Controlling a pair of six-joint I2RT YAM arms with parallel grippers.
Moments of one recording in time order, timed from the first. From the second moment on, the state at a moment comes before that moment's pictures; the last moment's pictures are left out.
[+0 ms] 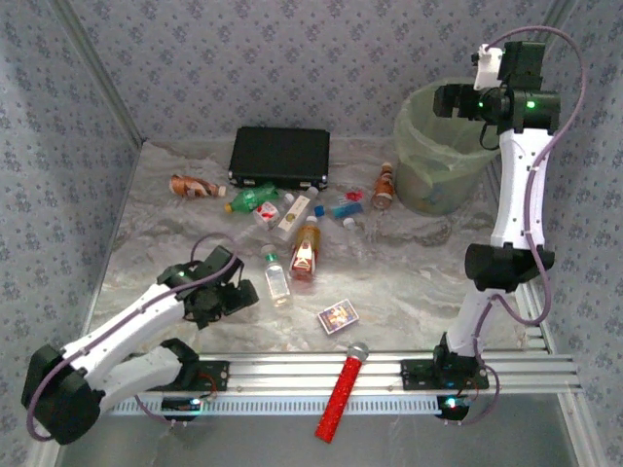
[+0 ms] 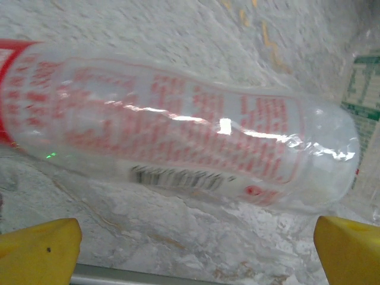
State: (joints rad) left arm -0.66 0.94 0.64 -0.99 -0.03 -1.07; right arm -0.10 1.93 2.53 -1.21 -0.20 -0.05
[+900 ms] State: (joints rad) left arm -0.39 0.77 0.37 -0.53 -0.07 -1.48; right arm -0.06 1.87 2.46 -1.20 -0.21 -0.05
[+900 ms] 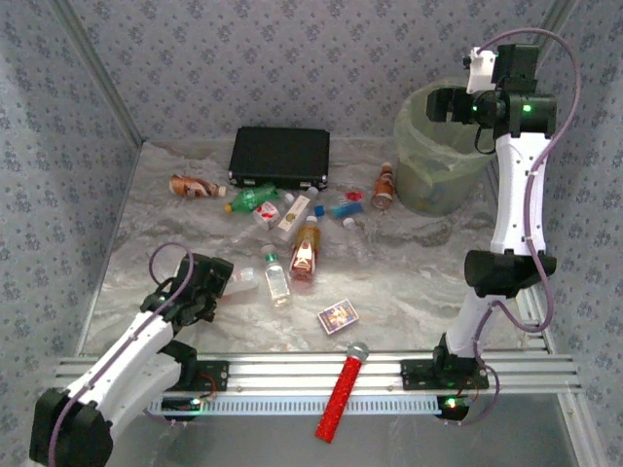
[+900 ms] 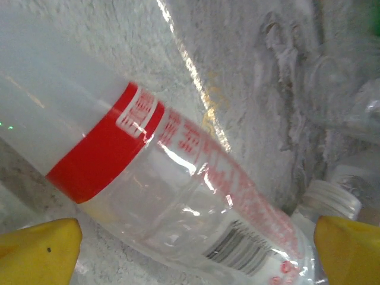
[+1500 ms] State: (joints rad) left arm -0.34 1.08 0.43 -0.41 -0.03 -1.36; right arm -0.02 1.75 2.24 -1.16 -0.23 -0.05
